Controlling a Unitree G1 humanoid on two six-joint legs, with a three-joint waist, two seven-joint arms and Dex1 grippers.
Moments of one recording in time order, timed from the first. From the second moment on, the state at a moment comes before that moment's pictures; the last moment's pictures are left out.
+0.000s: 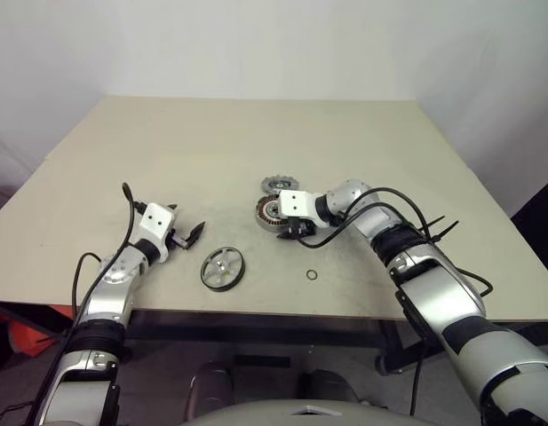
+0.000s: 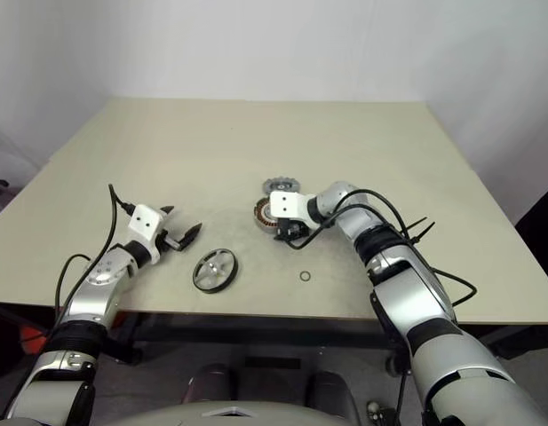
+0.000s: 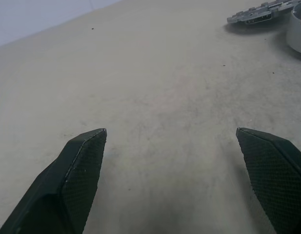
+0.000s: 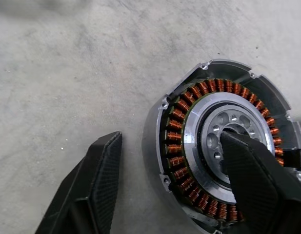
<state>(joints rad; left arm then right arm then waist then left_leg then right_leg) -0.29 0.42 0.08 0.47 -0.09 -0.15 -0.56 -0.95 -0.31 0.43 0.90 -0.27 -0.19 1.12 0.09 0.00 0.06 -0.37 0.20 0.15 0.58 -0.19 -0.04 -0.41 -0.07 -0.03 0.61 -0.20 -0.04</state>
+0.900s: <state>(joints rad) -0.29 0.39 0.06 0.49 -0.09 -0.16 -0.56 -0.79 -0.56 0.41 0.41 -0.23 0.07 1.38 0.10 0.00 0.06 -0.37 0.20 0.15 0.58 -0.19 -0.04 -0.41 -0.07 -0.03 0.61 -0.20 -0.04</state>
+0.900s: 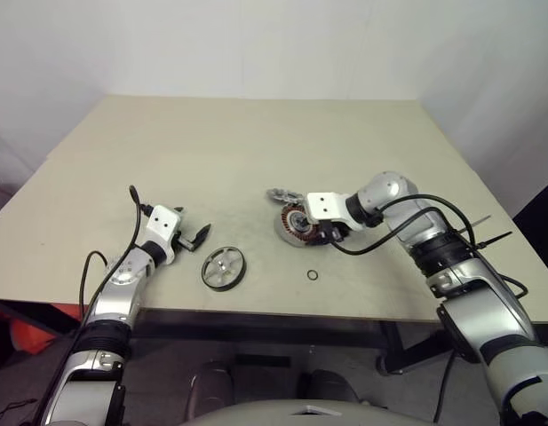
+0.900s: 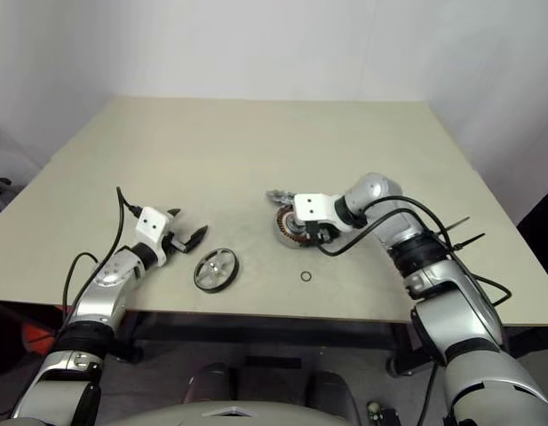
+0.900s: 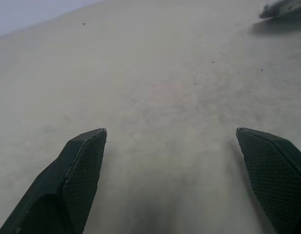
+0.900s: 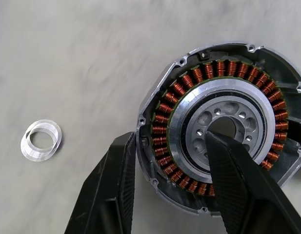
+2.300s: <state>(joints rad) -0.39 0.38 -0.01 0.45 -0.14 -0.08 -0.74 -0.19 -0.67 0.09 -0.21 0.15 0.50 1.14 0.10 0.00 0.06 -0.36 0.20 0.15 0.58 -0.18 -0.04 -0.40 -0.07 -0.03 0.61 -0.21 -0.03</state>
